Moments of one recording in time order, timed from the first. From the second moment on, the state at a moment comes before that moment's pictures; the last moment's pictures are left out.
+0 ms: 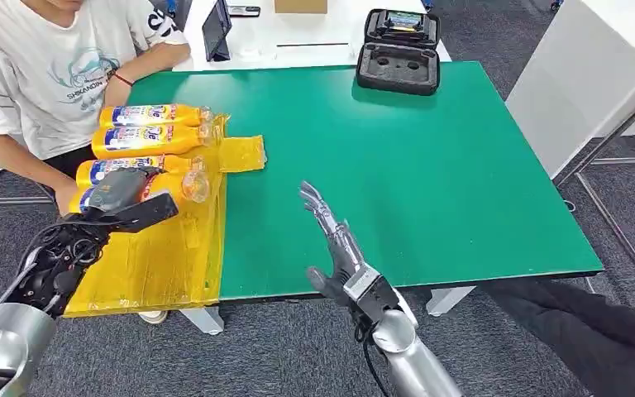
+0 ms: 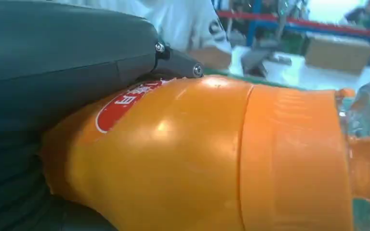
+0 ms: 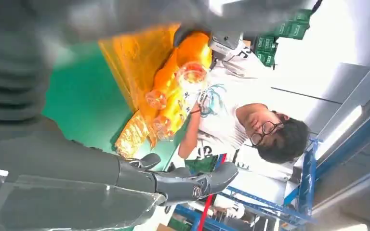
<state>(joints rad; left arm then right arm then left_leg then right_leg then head) -0.67 0.25 -0.34 -0.77 -0.98 0.18 -0.36 -0.21 0.10 0.44 -1.32 0.05 0.08 -0.67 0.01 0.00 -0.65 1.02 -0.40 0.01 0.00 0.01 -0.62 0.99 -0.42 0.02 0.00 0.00</state>
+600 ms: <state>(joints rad) -0.73 0.25 -0.47 -0.65 -1.06 0.11 -0.35 -0.21 0.11 0.40 -1.32 0.07 0.12 -0.65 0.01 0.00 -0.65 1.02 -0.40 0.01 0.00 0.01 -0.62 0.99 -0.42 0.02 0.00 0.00</state>
